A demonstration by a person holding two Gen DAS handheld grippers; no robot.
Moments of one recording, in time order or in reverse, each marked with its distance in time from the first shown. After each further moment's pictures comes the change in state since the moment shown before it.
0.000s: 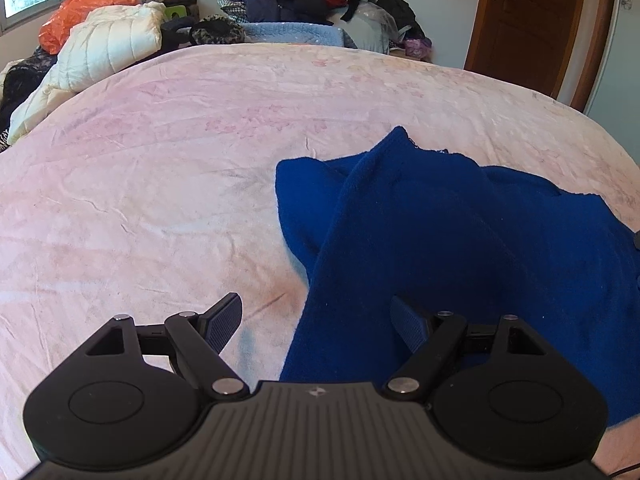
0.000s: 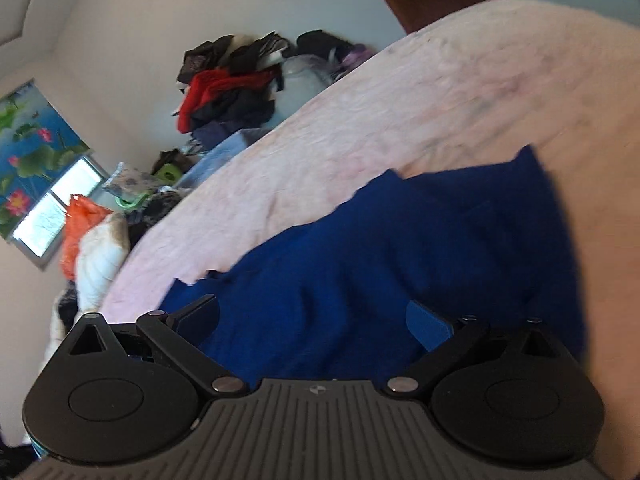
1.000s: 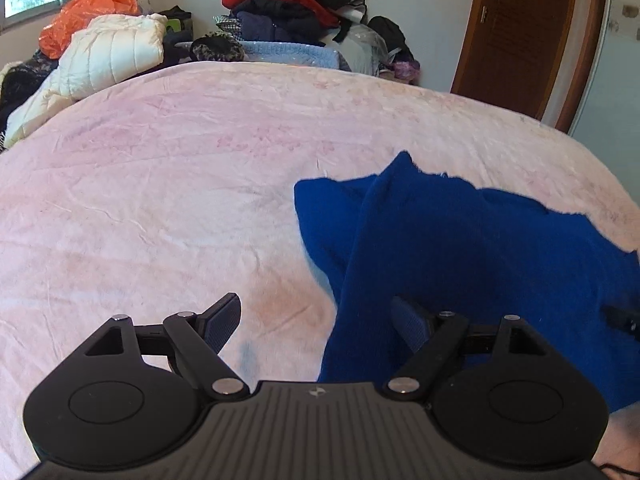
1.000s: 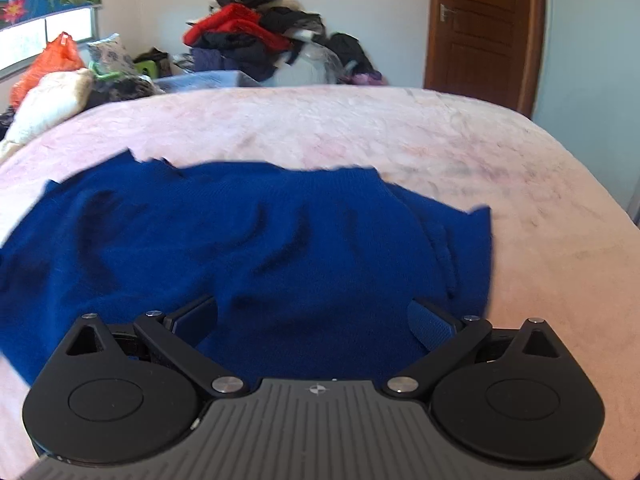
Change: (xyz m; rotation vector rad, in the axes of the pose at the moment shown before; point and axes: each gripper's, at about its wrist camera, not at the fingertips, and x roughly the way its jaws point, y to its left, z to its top) left arm -0.019 0.038 0.004 -0.035 -0.071 -0.094; right arm -0.014 0.062 -0.045 -0.486 0.010 -0.198
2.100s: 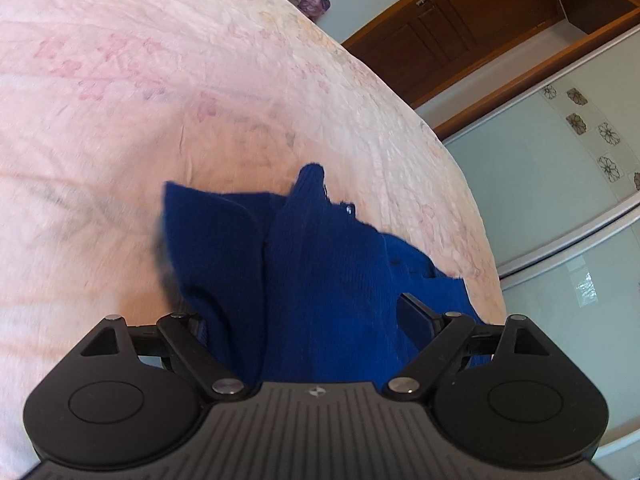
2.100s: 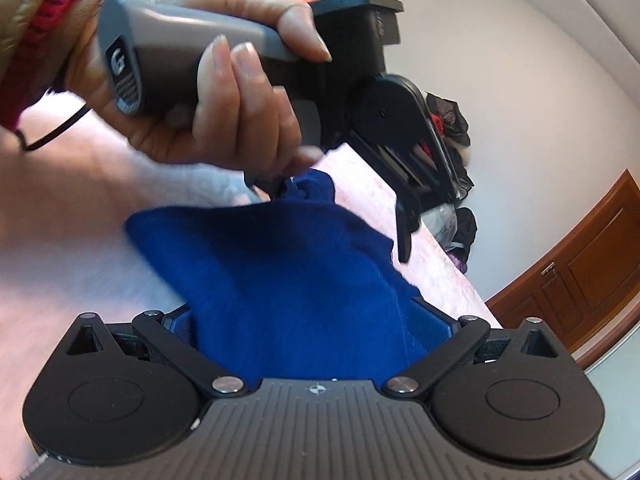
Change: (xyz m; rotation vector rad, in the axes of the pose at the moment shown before) left arm 0.141 0.022 0.076 -0.276 0.284 -0.596; right arm 0.001 0.288 -0.040 -0.884 -0.209 -0.026
